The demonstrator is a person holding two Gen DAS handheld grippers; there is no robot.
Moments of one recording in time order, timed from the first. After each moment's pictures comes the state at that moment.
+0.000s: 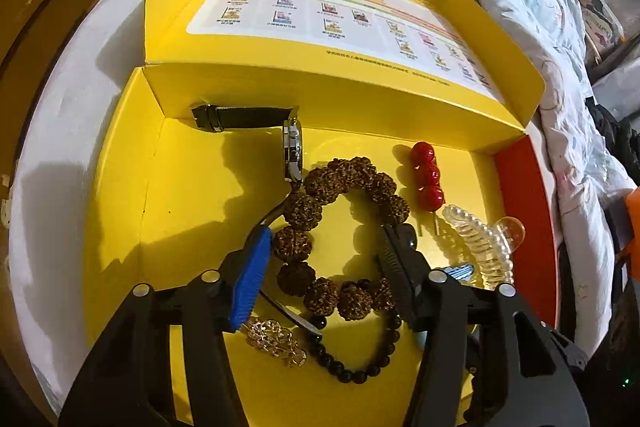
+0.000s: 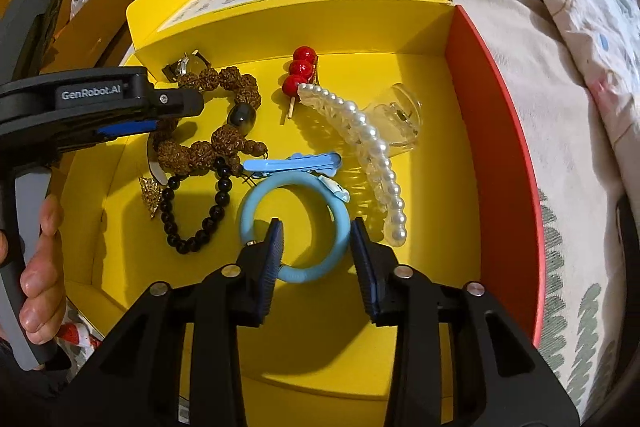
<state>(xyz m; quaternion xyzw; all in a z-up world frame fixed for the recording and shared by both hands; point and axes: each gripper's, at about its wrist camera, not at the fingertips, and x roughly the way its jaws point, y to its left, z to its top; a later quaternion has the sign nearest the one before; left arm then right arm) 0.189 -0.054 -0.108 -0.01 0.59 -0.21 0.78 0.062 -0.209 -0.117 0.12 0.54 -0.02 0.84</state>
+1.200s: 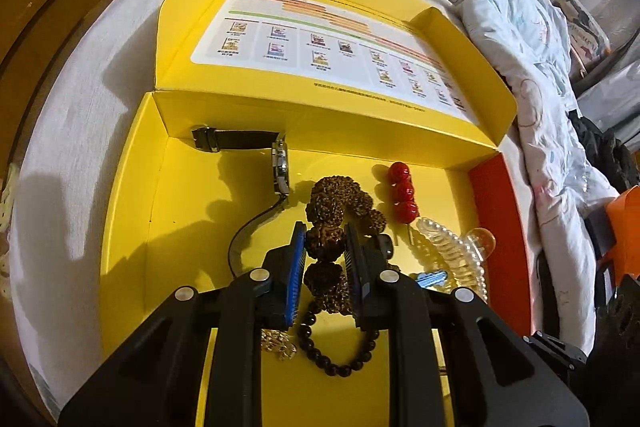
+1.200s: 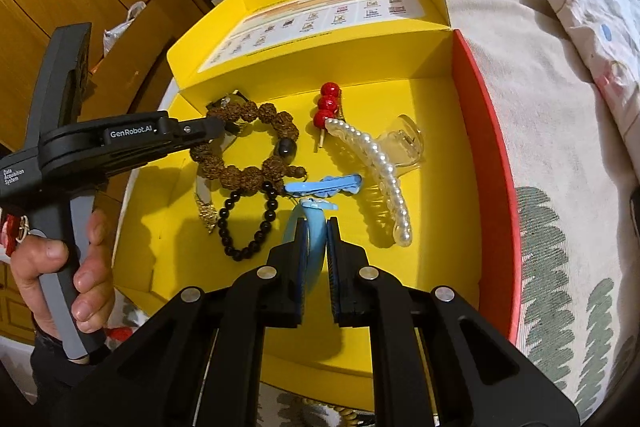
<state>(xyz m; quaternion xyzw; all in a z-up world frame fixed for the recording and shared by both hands) 0.179 -0.033 -0.080 -0.04 0.57 -0.24 0.79 0.049 -0.225 -0.084 0.20 0.50 0.04 0.84</state>
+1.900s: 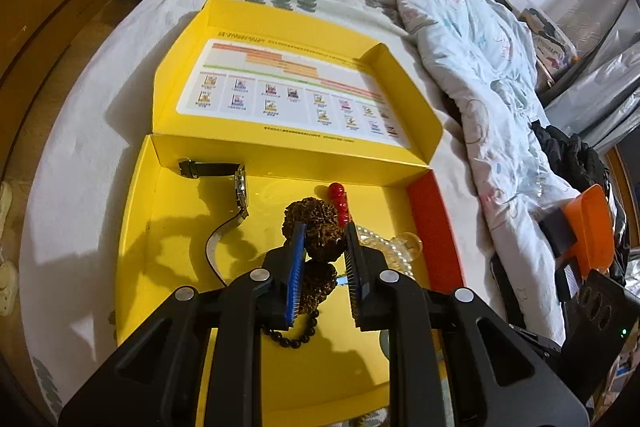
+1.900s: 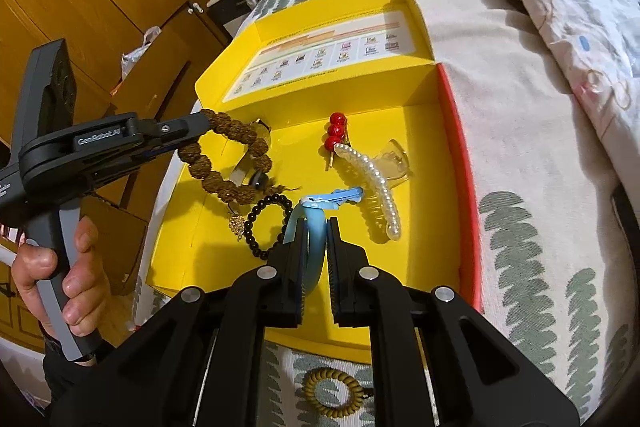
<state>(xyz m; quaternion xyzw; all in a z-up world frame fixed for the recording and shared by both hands) 0.153 -0.042 -0.016 -0.06 0.52 -0.27 0.81 0.020 -0.241 -0.042 0.22 0.46 0.04 0.86</state>
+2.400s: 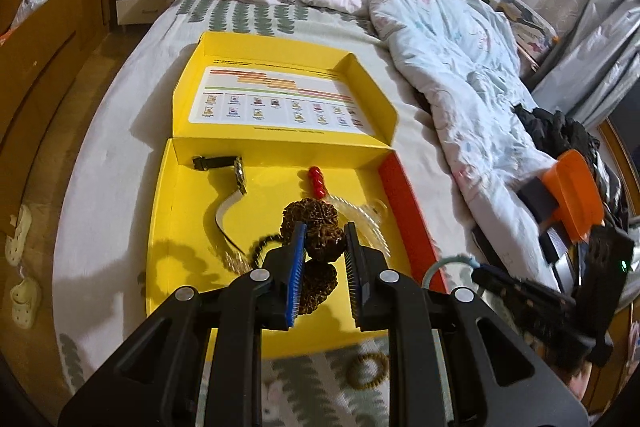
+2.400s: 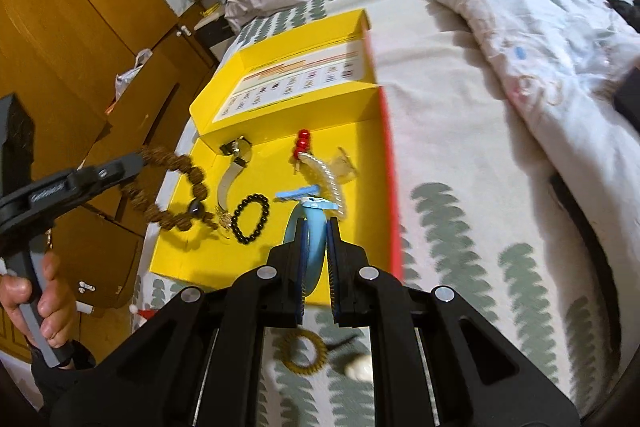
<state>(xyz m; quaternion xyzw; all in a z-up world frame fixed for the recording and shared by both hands) 0.078 -0.032 0.037 -0.03 0.48 -0.28 0.83 -0.046 -0.277 -0.005 0.22 0.43 0.00 0.88</state>
